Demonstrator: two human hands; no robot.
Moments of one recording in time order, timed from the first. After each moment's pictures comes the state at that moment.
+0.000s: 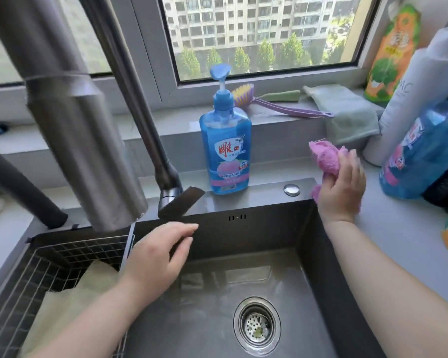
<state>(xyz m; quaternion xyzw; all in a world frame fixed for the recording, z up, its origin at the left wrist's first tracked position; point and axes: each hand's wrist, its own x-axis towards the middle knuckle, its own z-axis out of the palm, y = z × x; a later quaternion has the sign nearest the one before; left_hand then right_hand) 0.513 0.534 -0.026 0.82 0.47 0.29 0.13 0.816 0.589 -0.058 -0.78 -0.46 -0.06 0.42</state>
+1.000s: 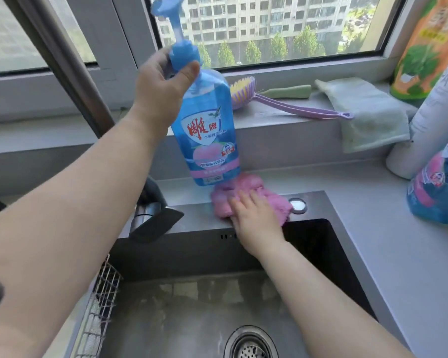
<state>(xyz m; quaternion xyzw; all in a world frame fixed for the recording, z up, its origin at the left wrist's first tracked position) 0.601 0.716 0.085 0.65 0.41 0.55 0.33 0.727 0.637 -0.080 -0.64 -0.75 0.06 0.13</state>
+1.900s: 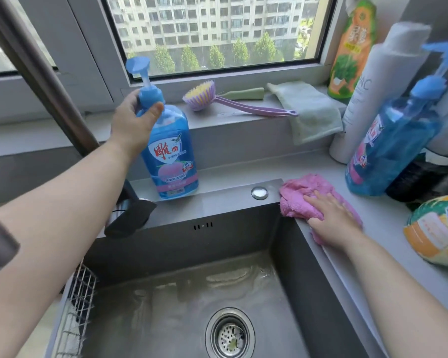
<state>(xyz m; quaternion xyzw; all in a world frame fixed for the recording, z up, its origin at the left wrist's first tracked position) 0.592 0.726 0.040 0.65 0.48 0.52 0.28 0.881 0.556 -0.061 -0.81 -0.55 0.20 0.09</state>
